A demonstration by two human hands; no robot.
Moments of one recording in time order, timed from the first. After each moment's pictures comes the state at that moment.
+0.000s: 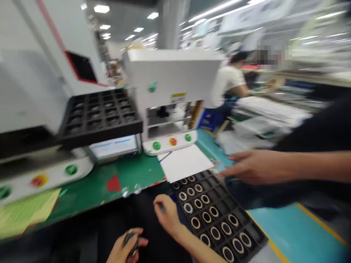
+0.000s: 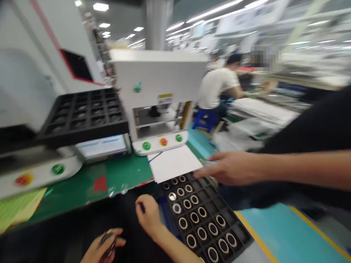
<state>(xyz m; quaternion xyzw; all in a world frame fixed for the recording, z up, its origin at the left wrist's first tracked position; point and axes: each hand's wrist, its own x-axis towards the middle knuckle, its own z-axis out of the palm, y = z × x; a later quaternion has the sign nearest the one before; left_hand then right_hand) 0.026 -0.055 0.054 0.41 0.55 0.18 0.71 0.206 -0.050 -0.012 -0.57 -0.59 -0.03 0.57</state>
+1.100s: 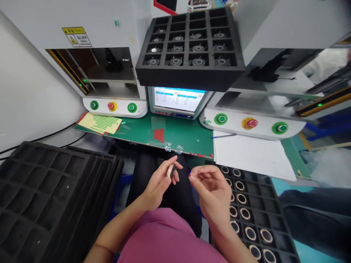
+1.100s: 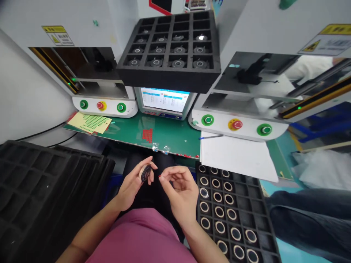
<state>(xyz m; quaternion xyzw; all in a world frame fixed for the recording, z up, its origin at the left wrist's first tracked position) 0.020 -0.073 0.063 0.51 0.28 0.52 0.63 0.171 -0.077 0.078 -0.45 -0.44 0.45 0.63</state>
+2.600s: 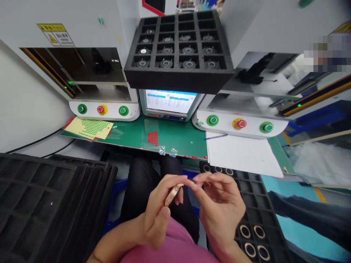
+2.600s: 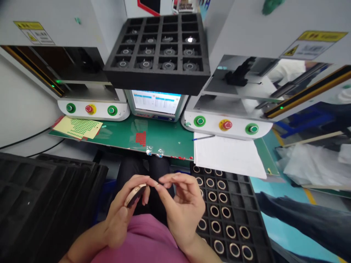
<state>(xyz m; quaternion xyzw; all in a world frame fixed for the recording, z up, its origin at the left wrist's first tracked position) 0.036 -0.080 0.098 0.59 0.24 0.55 0.54 0.166 -0.075 0.103 -0.49 -0.41 0.35 0.69</state>
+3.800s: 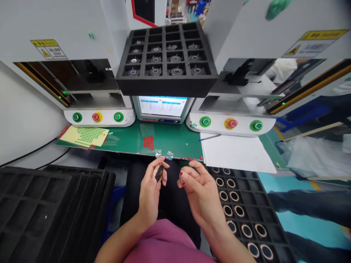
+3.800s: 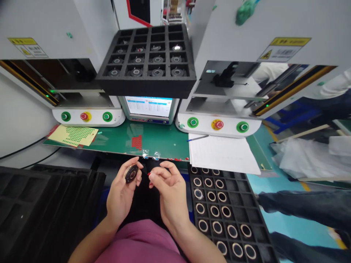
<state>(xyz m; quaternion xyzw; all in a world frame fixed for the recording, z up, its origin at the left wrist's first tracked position) 0.047 -0.051 0.096 0.31 0.41 0.59 0.62 0.164 -0.050 0.115 -0.43 -0.16 0.62 0.63</state>
